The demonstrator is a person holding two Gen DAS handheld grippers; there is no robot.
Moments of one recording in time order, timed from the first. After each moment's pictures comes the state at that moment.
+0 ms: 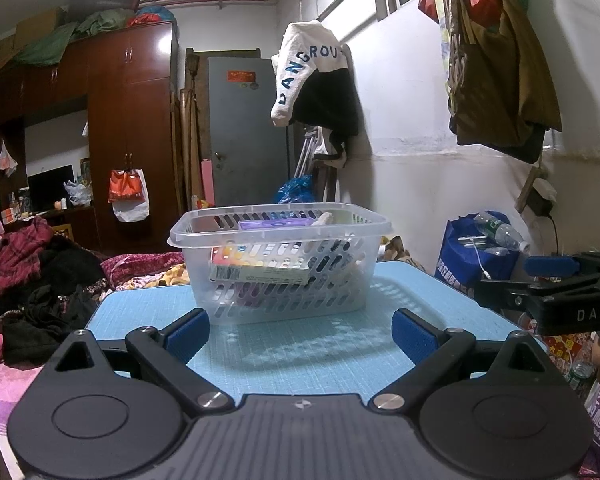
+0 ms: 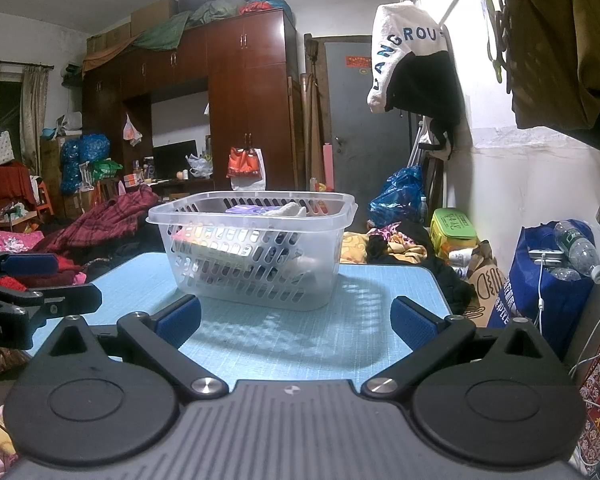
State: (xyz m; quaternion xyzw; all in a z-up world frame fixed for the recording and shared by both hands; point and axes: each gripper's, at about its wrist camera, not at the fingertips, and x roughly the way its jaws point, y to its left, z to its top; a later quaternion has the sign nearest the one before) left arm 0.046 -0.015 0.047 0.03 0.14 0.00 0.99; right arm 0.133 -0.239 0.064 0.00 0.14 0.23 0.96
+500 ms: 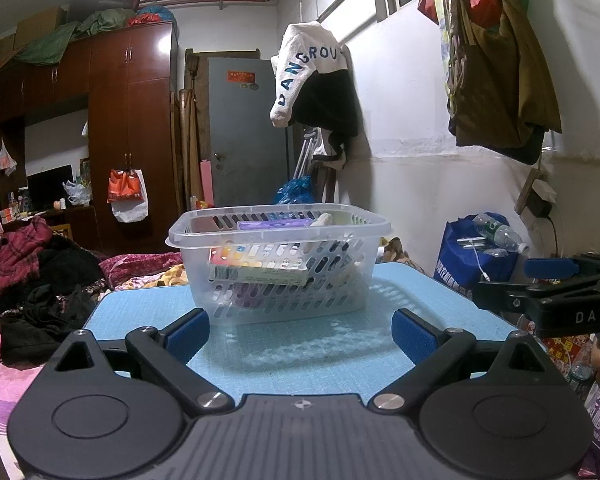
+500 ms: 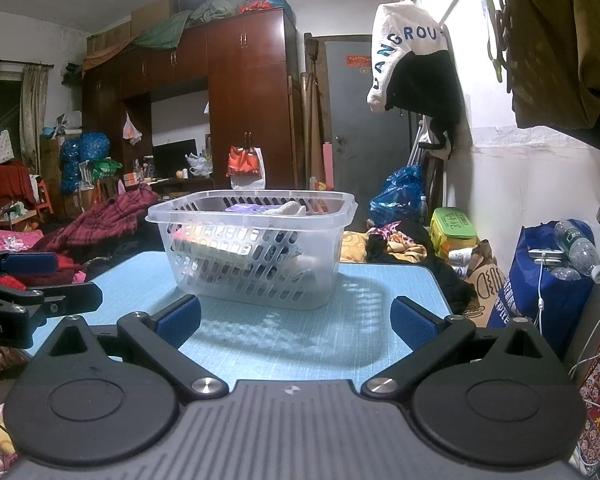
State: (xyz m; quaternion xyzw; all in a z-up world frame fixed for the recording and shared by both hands) left arm 0.048 -0.016 0.047 0.02 0.14 0.00 0.99; right arm 0.133 -0.239 0.064 0.00 0.14 0.23 0.96
